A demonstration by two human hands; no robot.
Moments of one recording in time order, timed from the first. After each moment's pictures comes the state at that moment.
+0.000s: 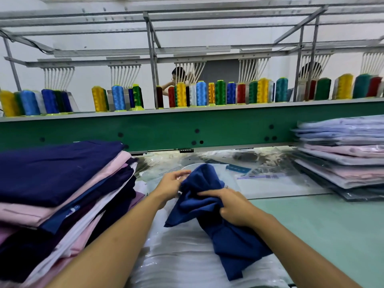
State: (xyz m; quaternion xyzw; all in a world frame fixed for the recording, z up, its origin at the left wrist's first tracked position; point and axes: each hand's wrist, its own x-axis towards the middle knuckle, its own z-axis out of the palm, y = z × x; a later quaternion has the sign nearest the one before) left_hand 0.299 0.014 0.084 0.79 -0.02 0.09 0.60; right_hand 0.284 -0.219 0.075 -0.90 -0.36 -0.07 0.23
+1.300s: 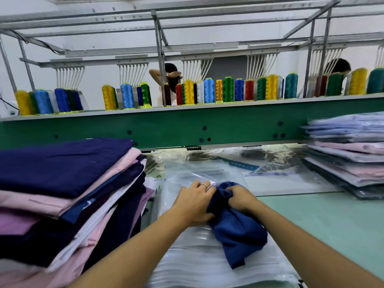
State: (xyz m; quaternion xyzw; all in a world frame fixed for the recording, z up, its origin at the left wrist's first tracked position) left_hand 0.252 -0.028 0.060 0.97 -0.13 0.19 -0.12; right_hand 0.320 -0.206 0.059 -0.95 -0.18 0.01 0.27
